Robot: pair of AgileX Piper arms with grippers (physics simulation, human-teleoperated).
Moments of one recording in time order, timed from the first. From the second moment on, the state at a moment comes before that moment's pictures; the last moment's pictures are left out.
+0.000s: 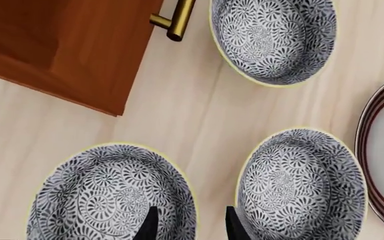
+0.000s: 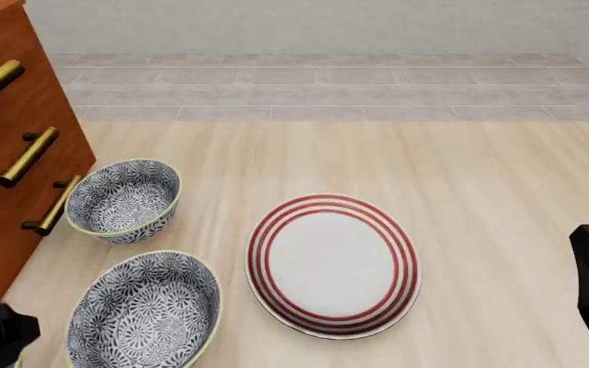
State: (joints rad) left arm 0.08 0.45 -0.31 0.91 -0.29; right arm 0.00 0.01 -0.01 0.00 0.00
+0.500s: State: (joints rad) left arm 0.09 0.47 -0.22 0.84 -0.31; right arm 0.00 0.01 -0.01 0.00 0.00
